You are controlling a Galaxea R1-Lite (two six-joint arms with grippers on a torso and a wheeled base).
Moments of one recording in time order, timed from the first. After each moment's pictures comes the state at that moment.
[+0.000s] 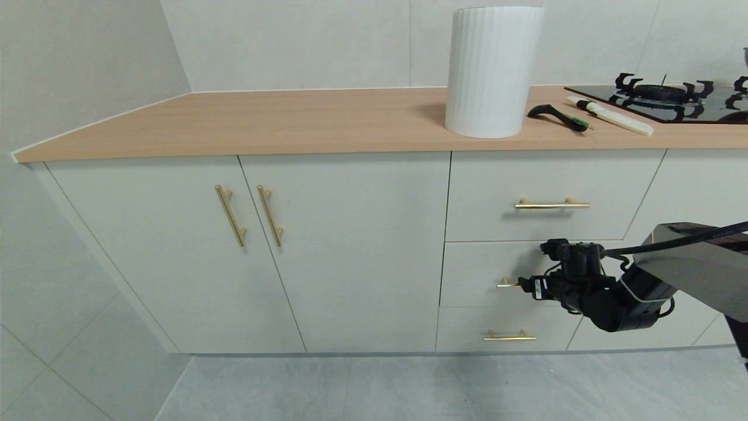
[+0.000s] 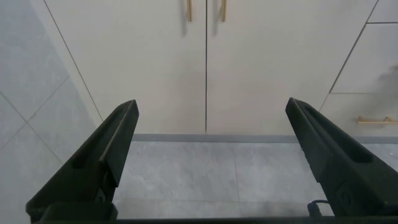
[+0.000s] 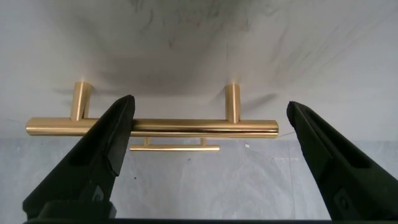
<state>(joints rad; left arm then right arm) 0.00 0.00 0.00 0.00 0.02 0.00 0.09 2.47 -1.12 -0.80 -0.14 -0.01</state>
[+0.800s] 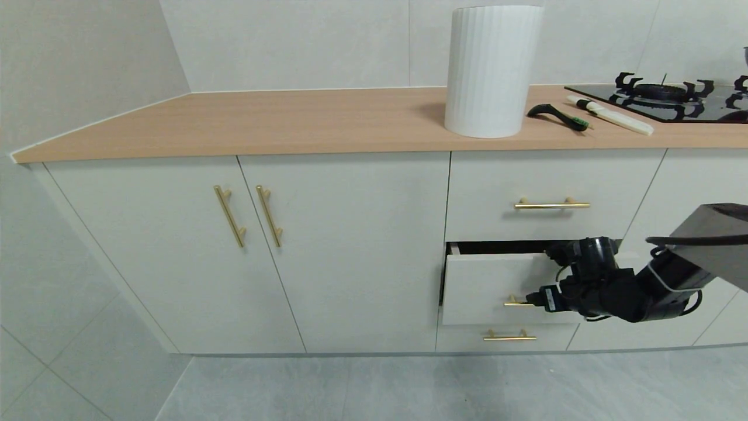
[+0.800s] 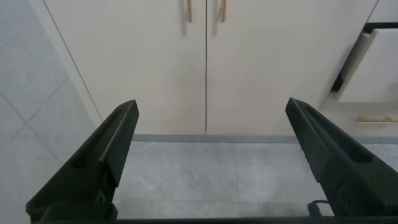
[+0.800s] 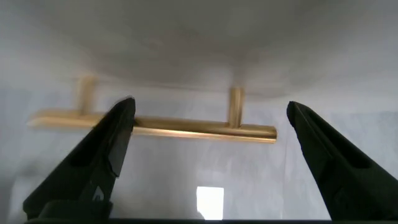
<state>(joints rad) 0.00 0.00 0.00 0.00 0.02 0.00 0.09 2.29 -1.04 -0.51 -0.07 -0.04</state>
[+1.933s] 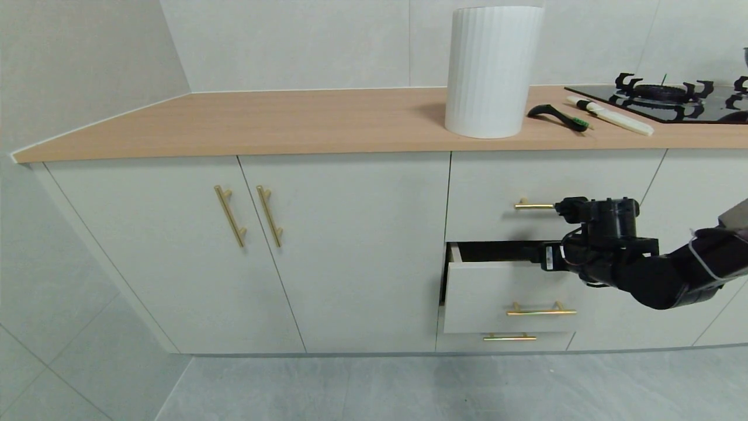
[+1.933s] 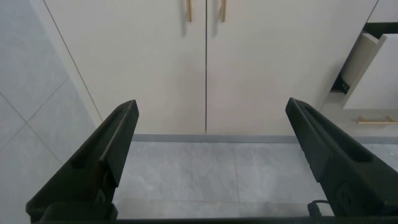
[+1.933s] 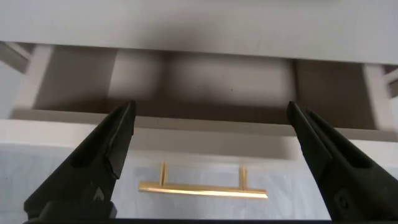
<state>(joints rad) 0.00 0.00 0.00 0.00 0.02 0.00 0.18 2.08 -0.99 -0.64 -0.13 0.03</state>
